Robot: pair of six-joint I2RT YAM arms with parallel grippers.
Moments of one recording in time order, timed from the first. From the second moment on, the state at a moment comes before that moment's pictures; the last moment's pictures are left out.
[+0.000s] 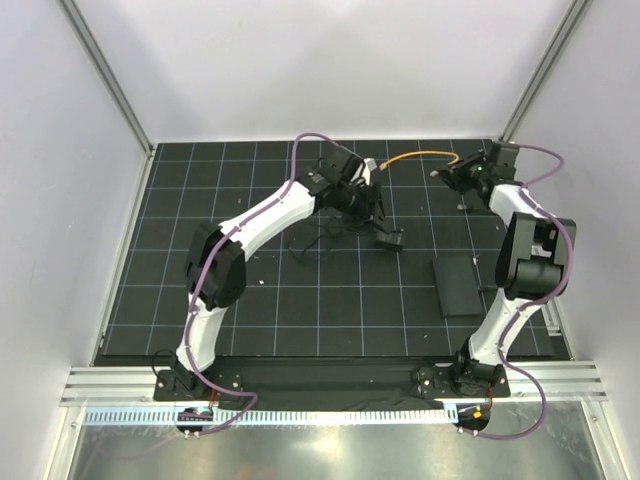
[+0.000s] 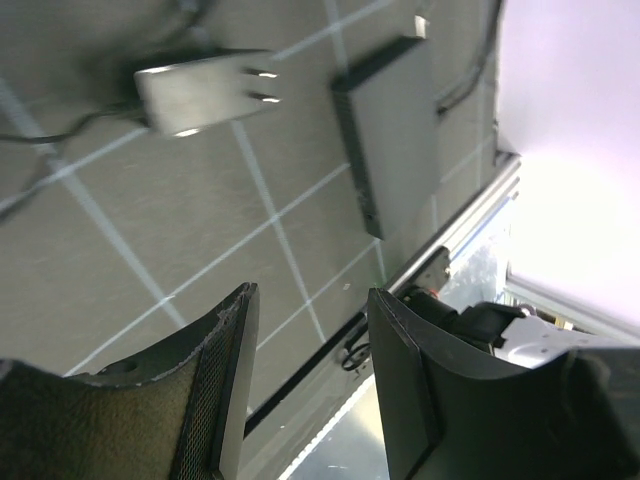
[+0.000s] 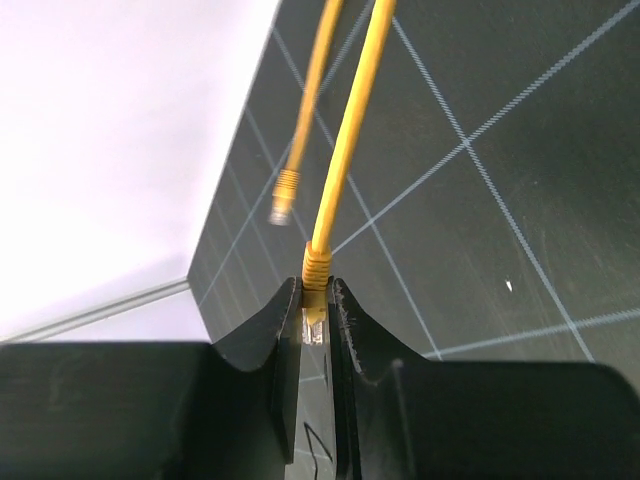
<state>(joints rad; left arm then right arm) -0.74 2.10 1.92 -0.66 0.46 -0.70 -0.20 1.87 1.30 -0.01 -0.41 1.03</state>
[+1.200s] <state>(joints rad) -0.86 2.20 2.11 -0.69 0.45 -0.63 -0.50 1.36 0.80 -0.14 -0.39 0.90</state>
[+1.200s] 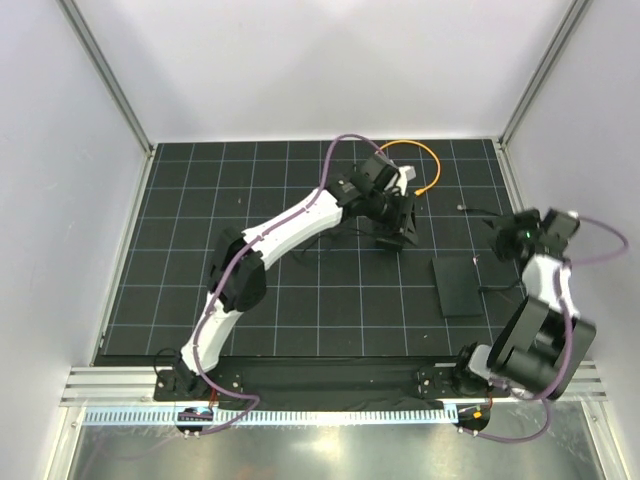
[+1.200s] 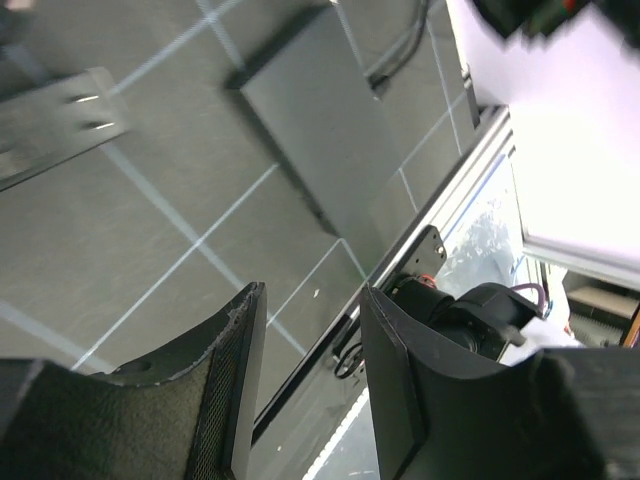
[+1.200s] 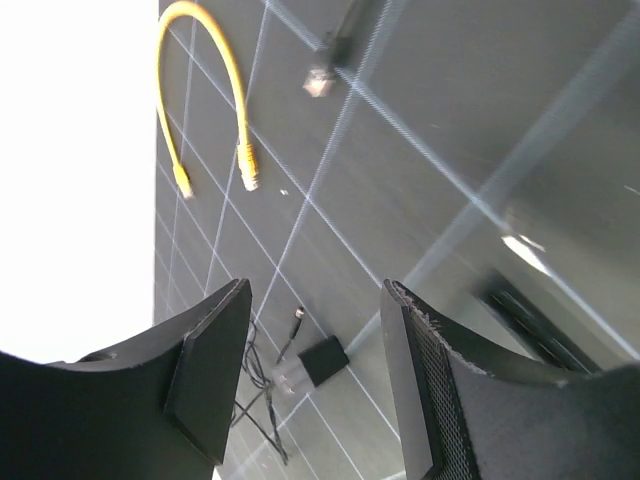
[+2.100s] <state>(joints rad) -1.04 2.45 2.27 -0.55 0.52 -0.64 -0.97 1.12 0.50 -0.45 -0.51 0.67</state>
